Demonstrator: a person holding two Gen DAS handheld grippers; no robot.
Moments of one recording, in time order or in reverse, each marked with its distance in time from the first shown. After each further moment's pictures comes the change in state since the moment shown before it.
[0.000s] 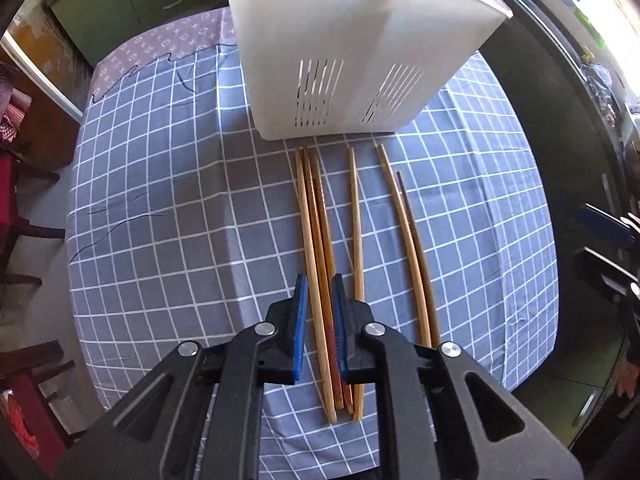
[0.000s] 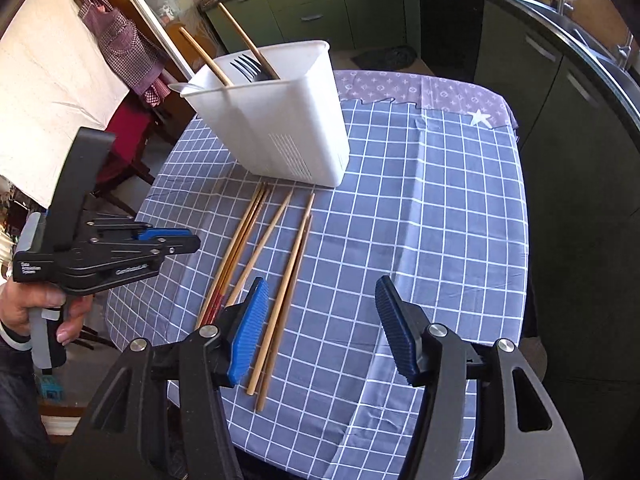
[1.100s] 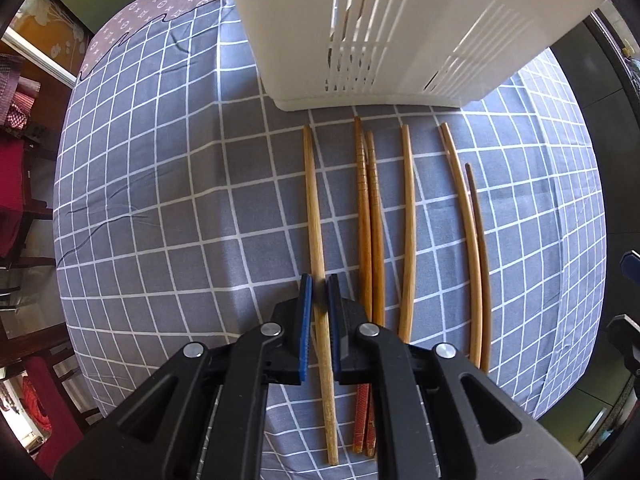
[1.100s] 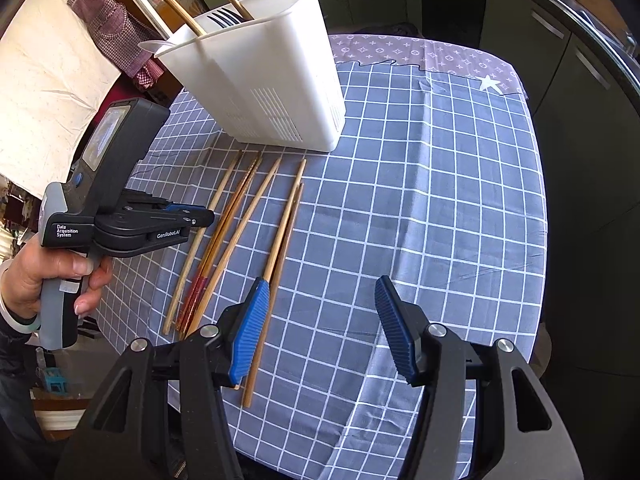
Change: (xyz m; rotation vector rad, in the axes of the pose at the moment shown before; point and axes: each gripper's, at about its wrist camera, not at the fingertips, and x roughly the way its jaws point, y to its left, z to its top) left arm 0.074 -0.018 0.026 -0.023 0.106 0.097; right arm 0.038 -0.006 -0.009 0.007 0.078 -0.001
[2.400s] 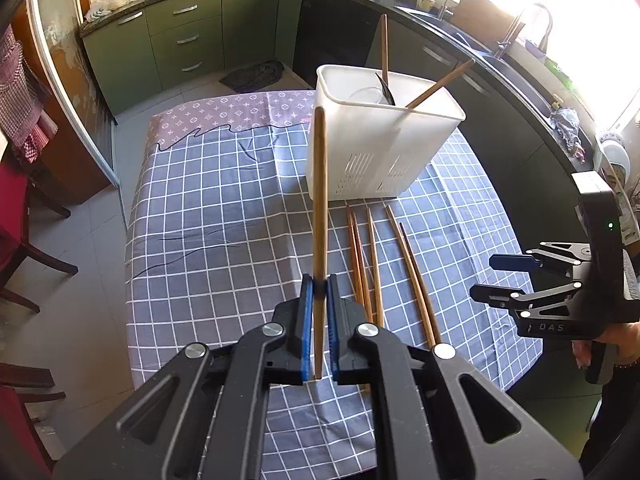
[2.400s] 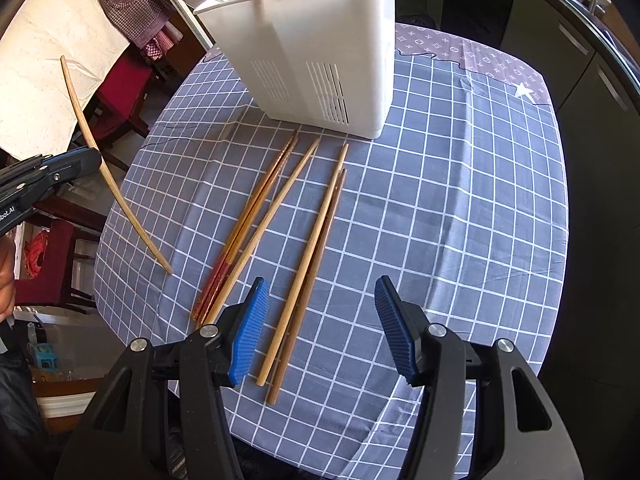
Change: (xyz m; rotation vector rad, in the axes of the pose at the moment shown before) left arm -0.153 0.076 -0.088 0.007 -0.409 -0.137; right arm 0.013 0.040 0.004 -0.072 0.063 -0.021
